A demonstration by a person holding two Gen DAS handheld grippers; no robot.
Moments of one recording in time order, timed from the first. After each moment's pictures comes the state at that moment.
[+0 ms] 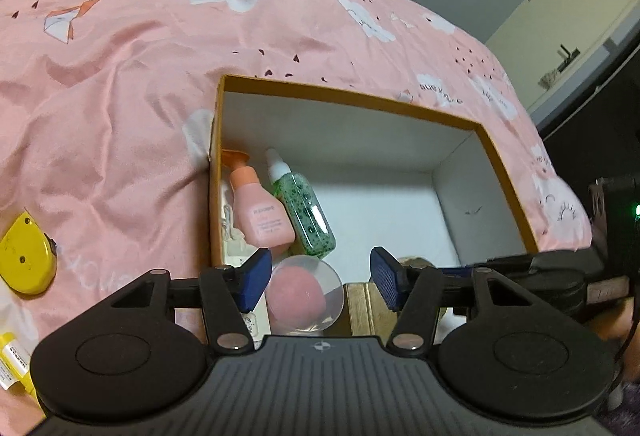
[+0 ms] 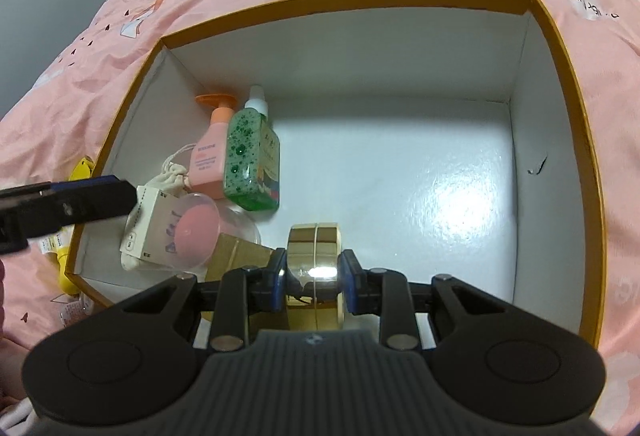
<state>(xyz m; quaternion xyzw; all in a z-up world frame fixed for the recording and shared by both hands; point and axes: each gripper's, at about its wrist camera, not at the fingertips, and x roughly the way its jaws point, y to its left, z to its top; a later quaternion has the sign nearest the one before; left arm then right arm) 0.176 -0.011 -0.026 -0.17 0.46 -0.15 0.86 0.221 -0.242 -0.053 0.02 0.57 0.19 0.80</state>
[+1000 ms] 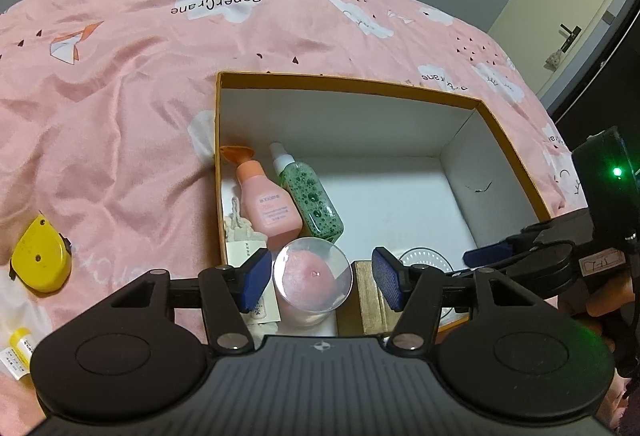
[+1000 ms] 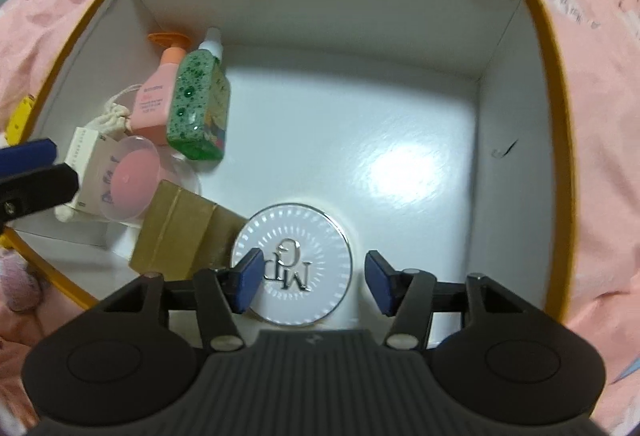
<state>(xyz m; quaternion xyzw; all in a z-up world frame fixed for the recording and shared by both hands) 0.154 -0.022 -0.027 -0.12 0.45 -0.13 0.88 0.218 -0.231 -0.066 -0.10 0.61 0.13 0.78</state>
